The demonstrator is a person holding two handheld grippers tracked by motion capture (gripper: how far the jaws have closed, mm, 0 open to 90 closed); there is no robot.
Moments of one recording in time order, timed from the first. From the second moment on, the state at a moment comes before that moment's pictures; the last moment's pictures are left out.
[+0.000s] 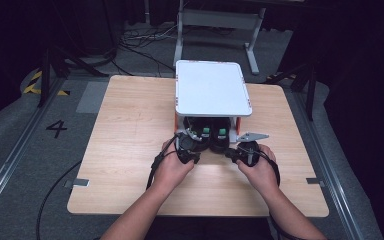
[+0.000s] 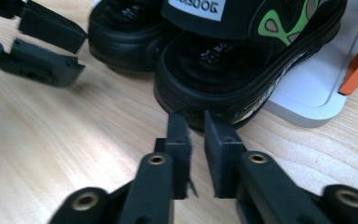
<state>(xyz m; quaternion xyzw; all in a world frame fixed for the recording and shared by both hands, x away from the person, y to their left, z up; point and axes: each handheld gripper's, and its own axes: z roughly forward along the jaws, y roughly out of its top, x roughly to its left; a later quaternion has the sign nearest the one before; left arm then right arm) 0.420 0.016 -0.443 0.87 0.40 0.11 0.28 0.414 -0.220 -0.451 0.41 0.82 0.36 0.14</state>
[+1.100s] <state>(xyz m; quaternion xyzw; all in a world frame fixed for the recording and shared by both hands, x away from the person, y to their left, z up) 0.490 0.002 -0.464 0.83 0.41 0.19 0.31 0.487 -0.213 -0.469 0.40 0.79 0.37 0.26</state>
